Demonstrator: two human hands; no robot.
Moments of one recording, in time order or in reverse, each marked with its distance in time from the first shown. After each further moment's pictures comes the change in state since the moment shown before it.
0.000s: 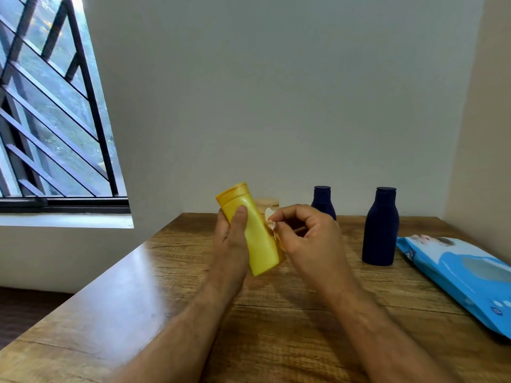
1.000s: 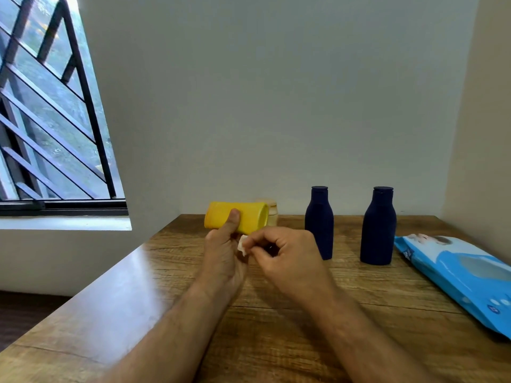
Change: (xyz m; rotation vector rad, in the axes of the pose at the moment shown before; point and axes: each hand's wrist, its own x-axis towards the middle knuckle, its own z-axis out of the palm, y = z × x) left_hand 0.012 0.000 -0.003 -0.557 0.099 -0.318; right_hand -0.013 -0.002 0.014 -0.145 -0.222 -0.092
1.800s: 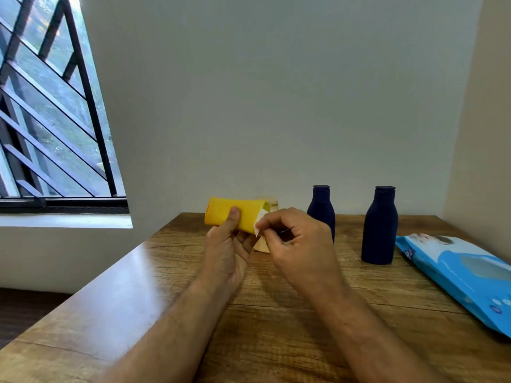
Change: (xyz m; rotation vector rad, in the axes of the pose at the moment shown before) left_hand -0.009 0.005 0.005 -0.052 -0.081 0.011; right_hand 0.002 -0.001 -0.006 -0.019 0.214 -0.136
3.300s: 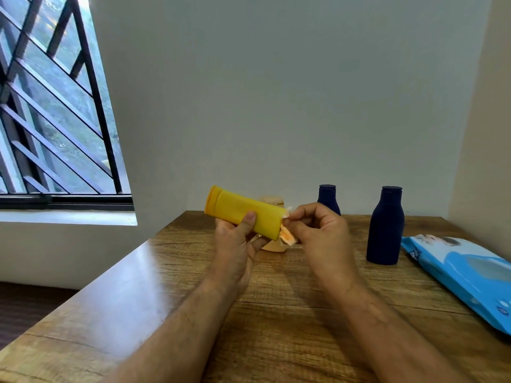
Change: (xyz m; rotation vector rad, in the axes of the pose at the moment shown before) left_hand -0.001 -0.004 -0.002 0.126 -0.065 0.098; right_hand 0.010 0.013 -0.006 0.382 0.111 0.455
